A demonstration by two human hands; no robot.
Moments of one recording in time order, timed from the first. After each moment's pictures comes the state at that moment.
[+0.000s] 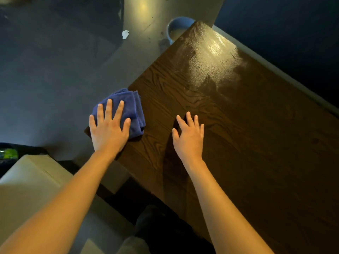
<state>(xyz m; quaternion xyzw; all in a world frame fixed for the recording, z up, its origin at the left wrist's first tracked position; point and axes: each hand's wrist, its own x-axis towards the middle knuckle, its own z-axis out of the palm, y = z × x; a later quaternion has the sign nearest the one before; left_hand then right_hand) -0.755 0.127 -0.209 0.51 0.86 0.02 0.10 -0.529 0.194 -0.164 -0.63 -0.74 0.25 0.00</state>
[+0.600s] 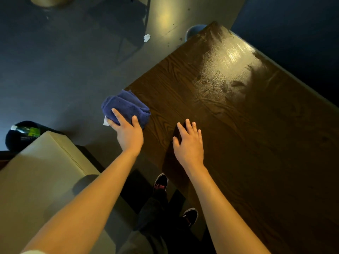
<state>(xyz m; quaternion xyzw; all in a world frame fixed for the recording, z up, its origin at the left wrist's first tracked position) -0.676 0.077 -0.199 0.17 0.92 0.28 0.23 -0.501 0.121 -0.163 -0.55 -0.78 0.30 -0.01</state>
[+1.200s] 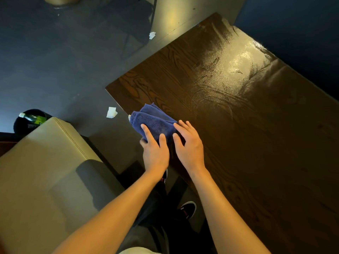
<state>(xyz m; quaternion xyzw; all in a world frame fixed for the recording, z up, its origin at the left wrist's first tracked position) -0.543 0.004 -0.183 0.19 0.87 0.30 0.33 -0.452 0.066 -0.169 -0.49 -0.76 0.39 0.17</state>
